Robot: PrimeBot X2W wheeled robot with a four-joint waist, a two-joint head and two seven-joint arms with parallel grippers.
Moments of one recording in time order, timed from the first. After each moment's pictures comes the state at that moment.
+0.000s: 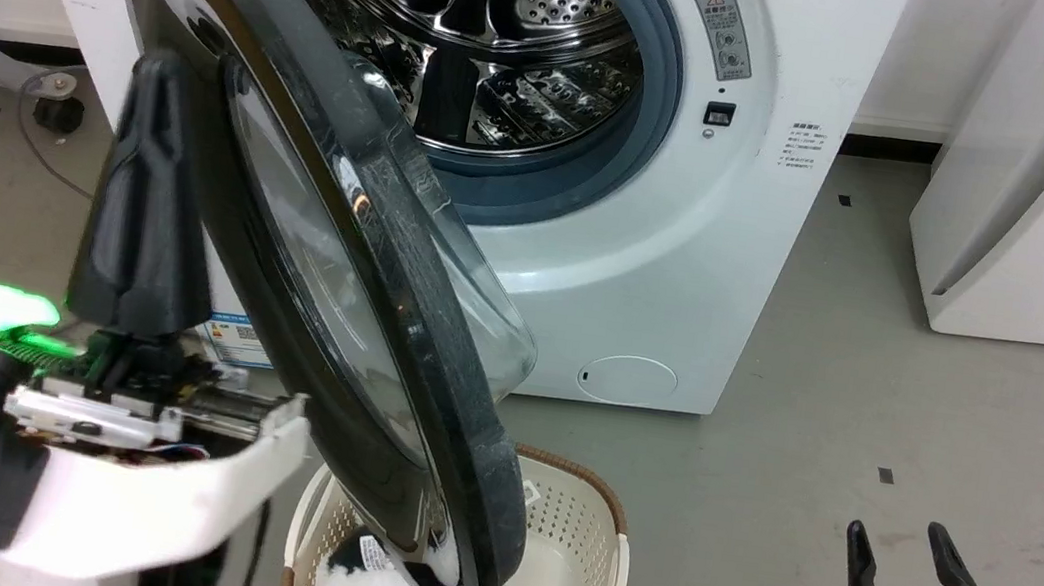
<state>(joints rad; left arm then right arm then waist) -0.22 0.07 -0.07 -0.47 -0.13 0.03 -0.22 0.16 -0.05 -0.02 -0.10 0.13 0.13 -0.10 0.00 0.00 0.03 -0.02</state>
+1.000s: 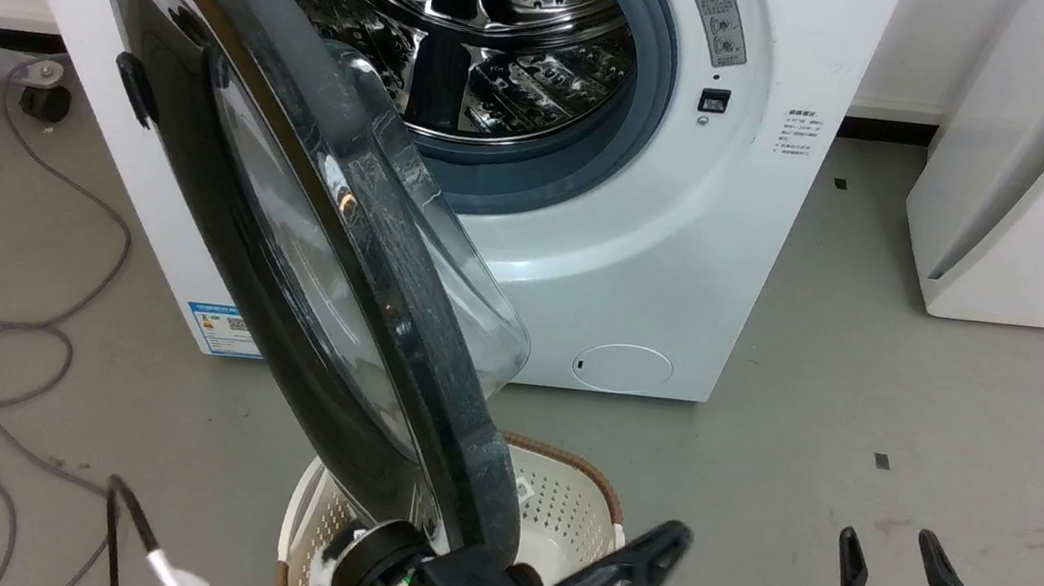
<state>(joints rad) -0.02 0.12 -0.66 -0.43 -0.32 -0.04 0.21 0.15 -0.05 -0.02 -0.07 0.14 0.13 -0.10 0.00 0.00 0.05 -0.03</state>
